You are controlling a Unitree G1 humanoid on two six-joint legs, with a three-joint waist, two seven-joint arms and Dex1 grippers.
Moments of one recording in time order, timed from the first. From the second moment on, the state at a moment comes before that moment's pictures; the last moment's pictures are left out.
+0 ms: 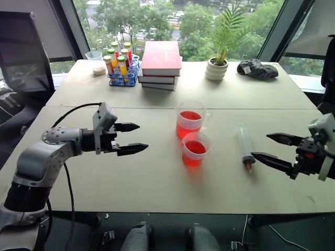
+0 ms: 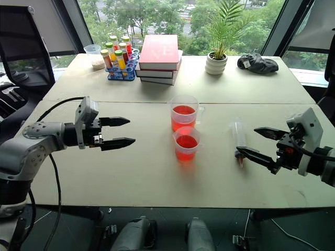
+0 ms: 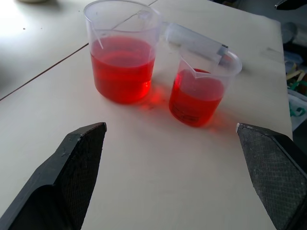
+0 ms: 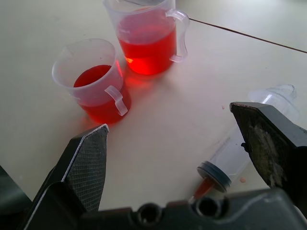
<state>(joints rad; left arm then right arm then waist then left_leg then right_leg) -0.48 0.79 0.05 -0.19 -0.64 0.69 -1.04 0.11 -1.04 -0.64 -0.53 0.81 0.86 0.84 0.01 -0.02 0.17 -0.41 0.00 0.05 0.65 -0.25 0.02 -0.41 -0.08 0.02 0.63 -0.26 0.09</state>
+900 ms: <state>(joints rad) -0.52 0.76 0.05 -0.21 -0.68 0.74 -1.05 0.02 -1.04 -0.64 -0.54 0.86 1.00 0.73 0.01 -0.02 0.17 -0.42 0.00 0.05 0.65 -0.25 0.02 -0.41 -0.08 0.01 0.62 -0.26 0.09</state>
